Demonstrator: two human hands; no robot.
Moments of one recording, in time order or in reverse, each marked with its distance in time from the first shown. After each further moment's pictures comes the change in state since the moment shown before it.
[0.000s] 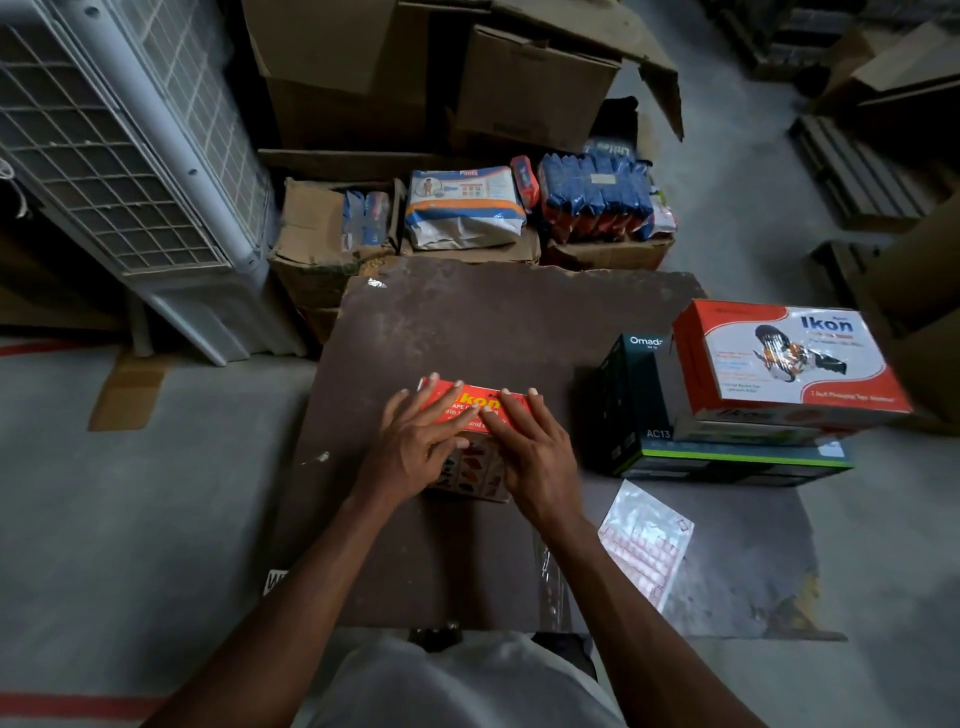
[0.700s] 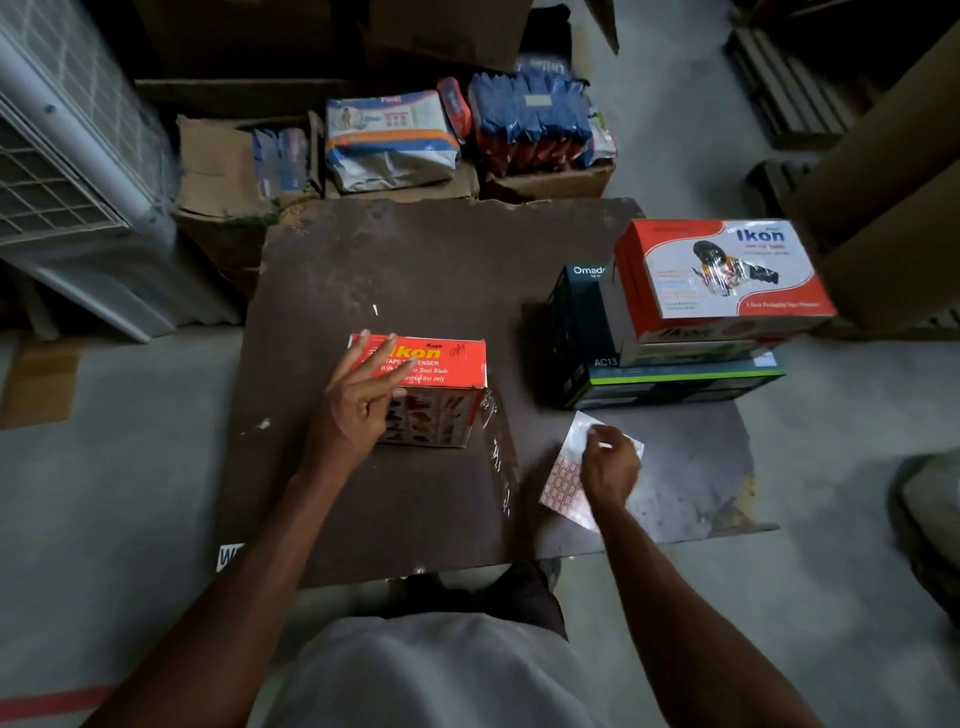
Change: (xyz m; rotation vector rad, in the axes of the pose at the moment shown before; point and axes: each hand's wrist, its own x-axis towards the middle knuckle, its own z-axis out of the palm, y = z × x) left_hand -0.006 0.021 0.003 -0.262 0.095 -0.129; right_hand -0.115 0.115 -0.006 0.277 0.363 1.118
